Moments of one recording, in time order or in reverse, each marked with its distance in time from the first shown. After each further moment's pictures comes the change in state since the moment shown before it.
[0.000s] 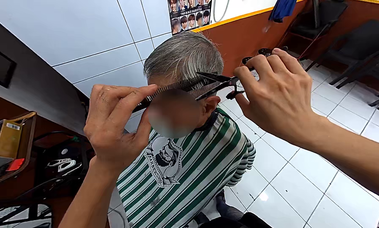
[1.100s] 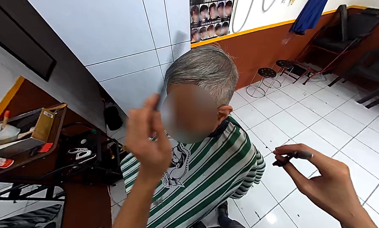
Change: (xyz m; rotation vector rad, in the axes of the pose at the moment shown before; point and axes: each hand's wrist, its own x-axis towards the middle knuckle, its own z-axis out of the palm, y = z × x) left_hand -0.028 0.038 0.023 0.088 0.200 -0.406; right_hand -0.157 -0.002 0.012 0.810 0.027 0.335
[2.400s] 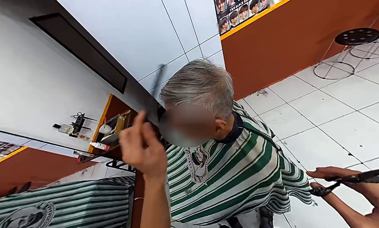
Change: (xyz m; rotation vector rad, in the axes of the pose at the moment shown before) left_hand 0.016 0.045 0.011 0.601 0.086 0.055; right_hand -0.040 0.099 0.000 0.512 -0.027 0.208
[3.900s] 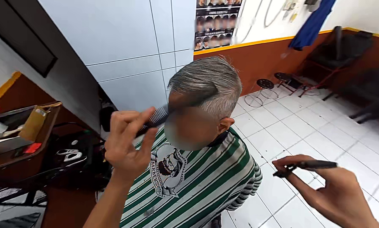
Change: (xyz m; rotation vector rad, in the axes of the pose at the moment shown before) left_hand -0.016 -0.090 0.033 -0.782 -0.083 0.110; right_hand 0.046 -0.097 0.038 -0.409 -0.064 -0.274
